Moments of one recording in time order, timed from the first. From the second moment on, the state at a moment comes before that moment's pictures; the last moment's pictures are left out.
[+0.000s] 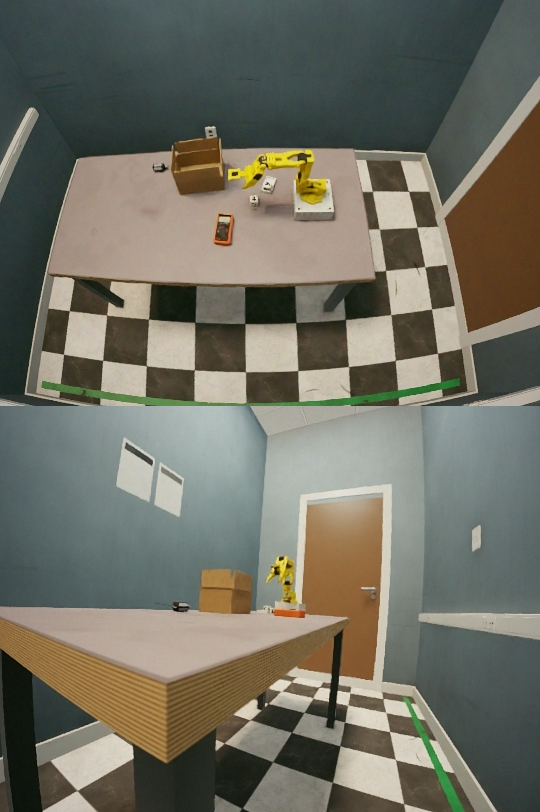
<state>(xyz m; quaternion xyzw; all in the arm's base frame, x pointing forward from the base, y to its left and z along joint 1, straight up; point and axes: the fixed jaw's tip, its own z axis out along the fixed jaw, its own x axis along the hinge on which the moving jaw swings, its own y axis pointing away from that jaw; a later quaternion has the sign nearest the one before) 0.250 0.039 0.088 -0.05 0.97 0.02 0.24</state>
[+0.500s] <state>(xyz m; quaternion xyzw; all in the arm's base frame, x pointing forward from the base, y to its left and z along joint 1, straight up) 0.243 0.039 0.058 -0.05 0.98 0.01 0.17</state>
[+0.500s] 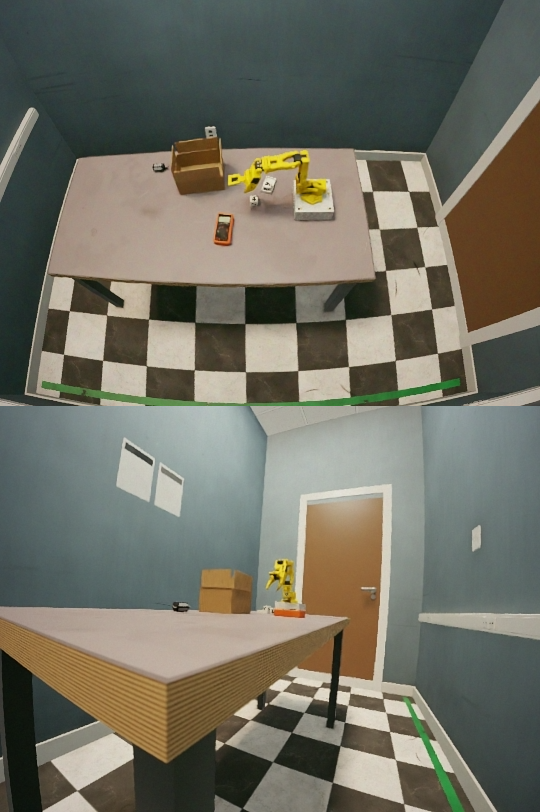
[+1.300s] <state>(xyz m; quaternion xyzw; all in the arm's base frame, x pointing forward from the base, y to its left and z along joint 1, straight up) 0.211 0.037 -0.013 -0.05 1.00 0.00 0.00</state>
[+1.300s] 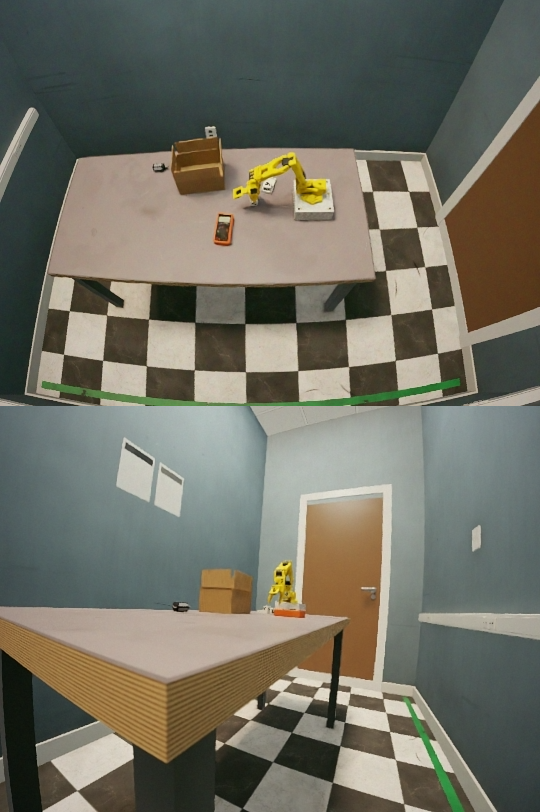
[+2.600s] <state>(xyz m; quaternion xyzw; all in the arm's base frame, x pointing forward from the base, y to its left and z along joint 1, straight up) 0.214 0.038 -0.031 -0.05 1.00 0.00 0.00</state>
